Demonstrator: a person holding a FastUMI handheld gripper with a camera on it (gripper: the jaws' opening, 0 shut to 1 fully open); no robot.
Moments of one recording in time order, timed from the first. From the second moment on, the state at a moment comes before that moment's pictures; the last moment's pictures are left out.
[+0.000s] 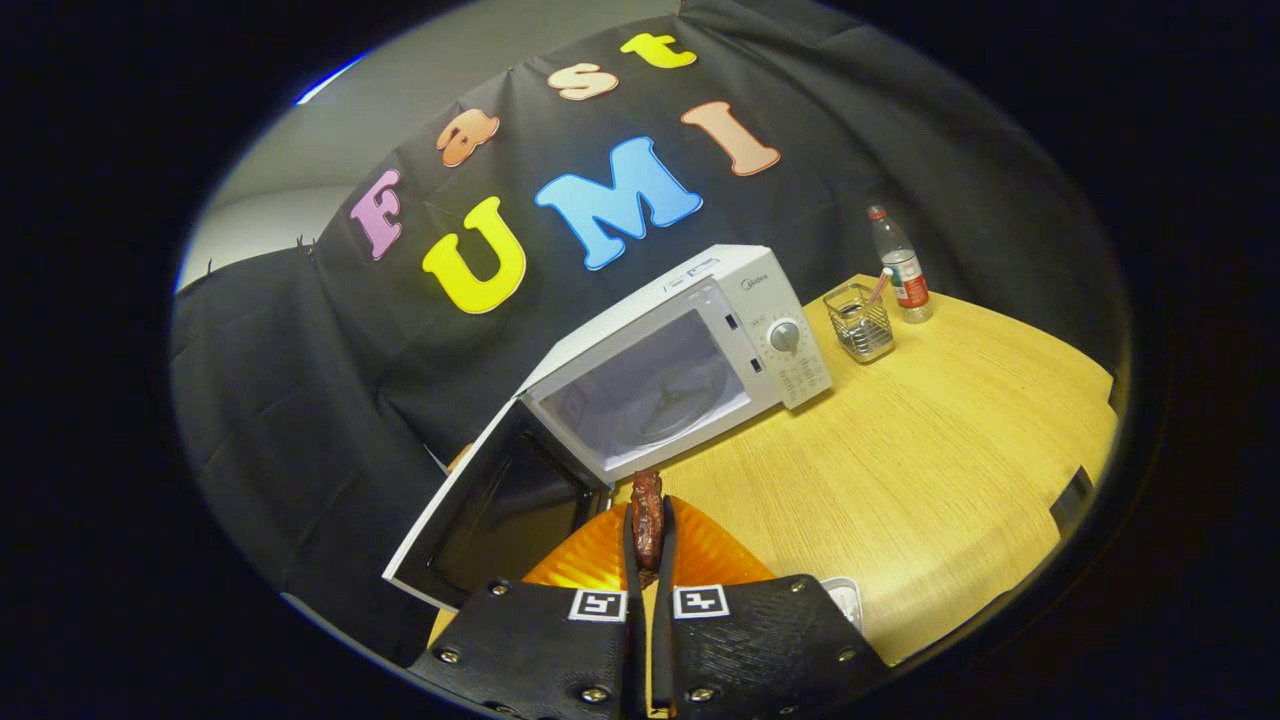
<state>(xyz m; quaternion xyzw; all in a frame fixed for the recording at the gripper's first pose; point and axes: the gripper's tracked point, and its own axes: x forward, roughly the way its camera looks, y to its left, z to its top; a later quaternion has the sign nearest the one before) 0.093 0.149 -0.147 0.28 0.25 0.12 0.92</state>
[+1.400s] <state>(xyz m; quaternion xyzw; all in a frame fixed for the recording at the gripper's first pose) 0.319 0.228 -0.215 0.33 0.18 0.08 0.92</state>
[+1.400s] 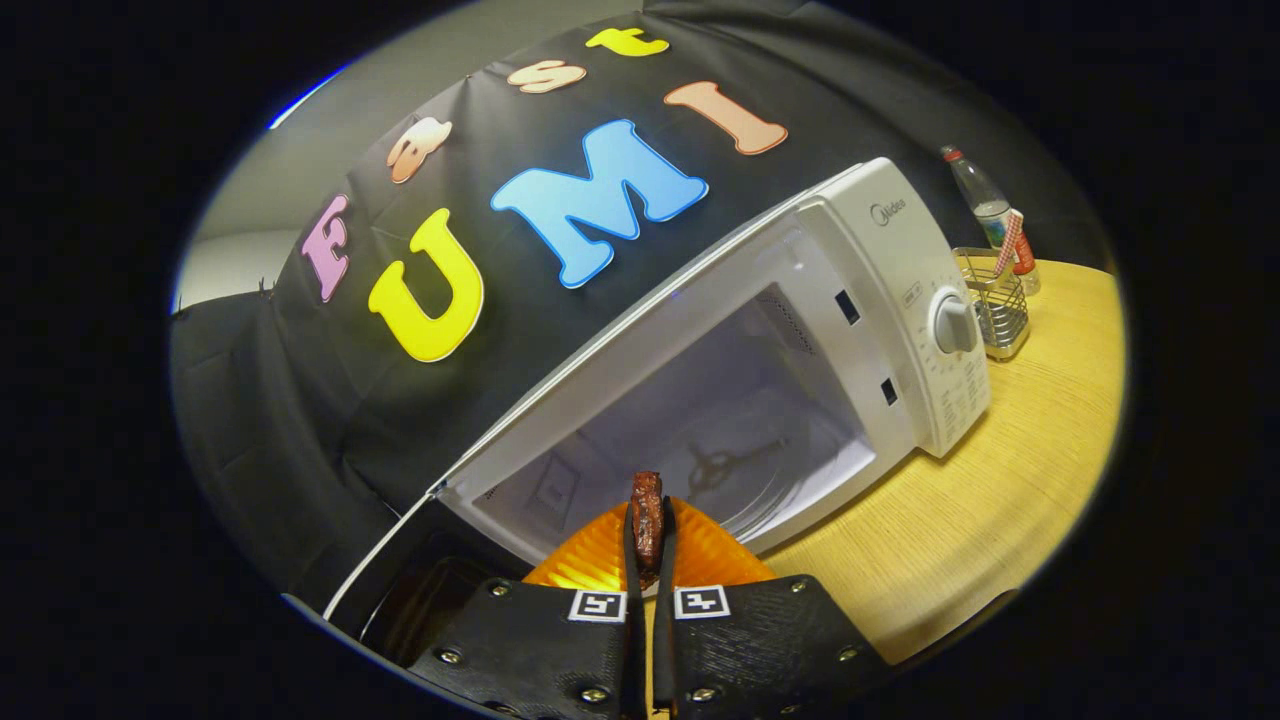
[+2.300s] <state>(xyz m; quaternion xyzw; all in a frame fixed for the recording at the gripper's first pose) 0.396 0.218 -0.277 0.31 0.19 0.03 0.93</state>
